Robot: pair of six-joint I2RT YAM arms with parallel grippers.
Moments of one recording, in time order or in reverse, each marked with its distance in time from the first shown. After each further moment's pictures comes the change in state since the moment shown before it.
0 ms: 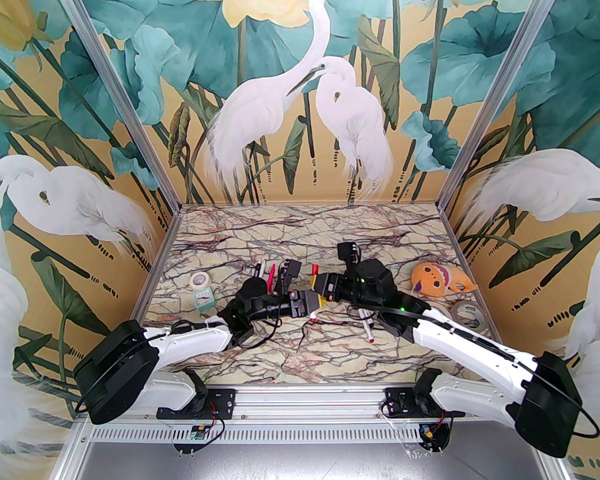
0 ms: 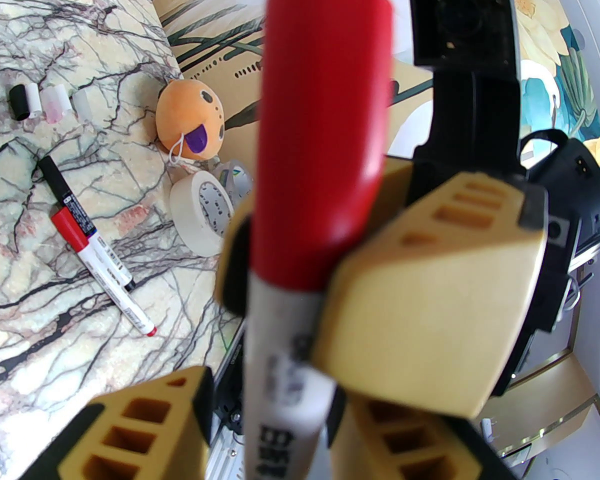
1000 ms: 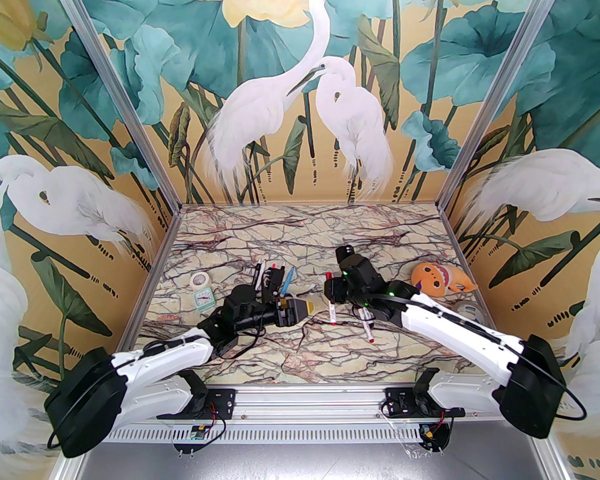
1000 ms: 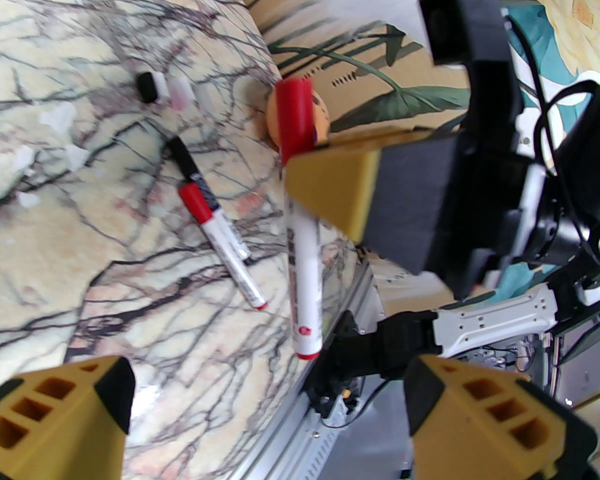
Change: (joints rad) left arm 0.038 -0.166 -0.103 -0.246 -0.099 0.144; right arm 0.003 0.094 0.157 -0.412 0.231 -0.172
